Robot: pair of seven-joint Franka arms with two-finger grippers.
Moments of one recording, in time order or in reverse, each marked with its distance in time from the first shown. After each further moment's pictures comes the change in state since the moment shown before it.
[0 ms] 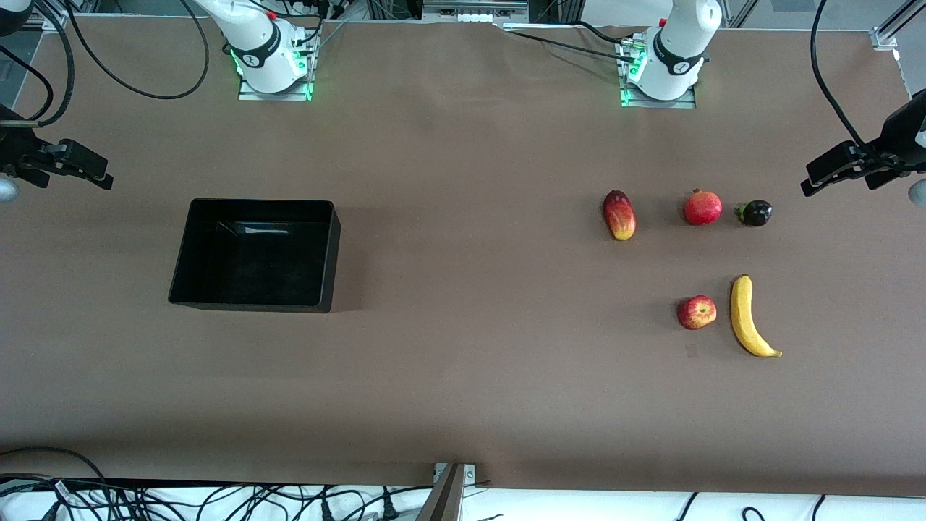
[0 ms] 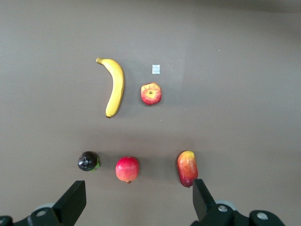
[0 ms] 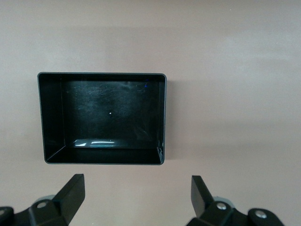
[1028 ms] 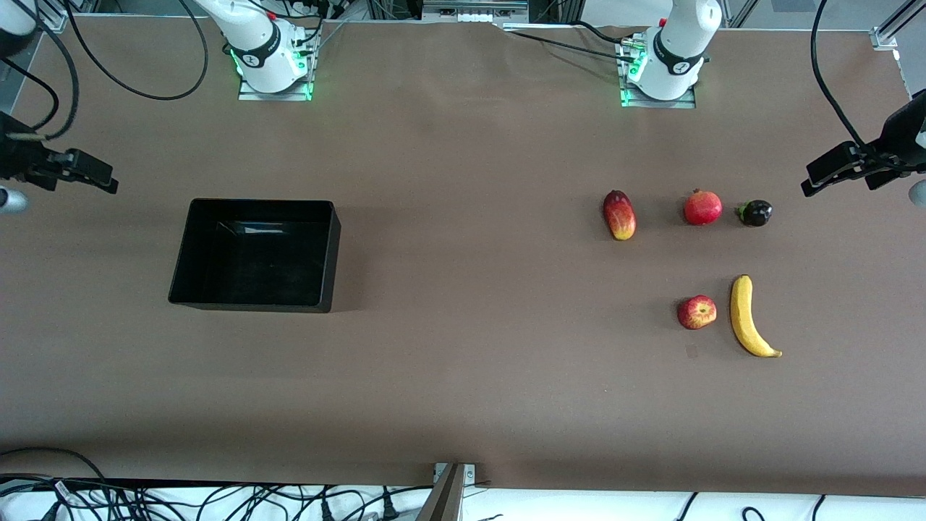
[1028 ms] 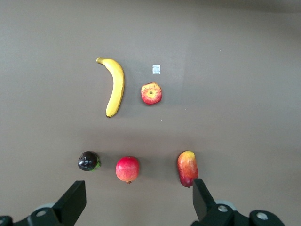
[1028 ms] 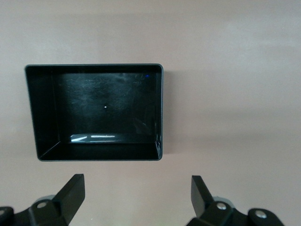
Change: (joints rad) left arm 0.000 0.004 0.002 0.000 0.000 0.000 0.000; right arm 0.000 0.040 -0.019 -0.039 0.000 0.020 0.001
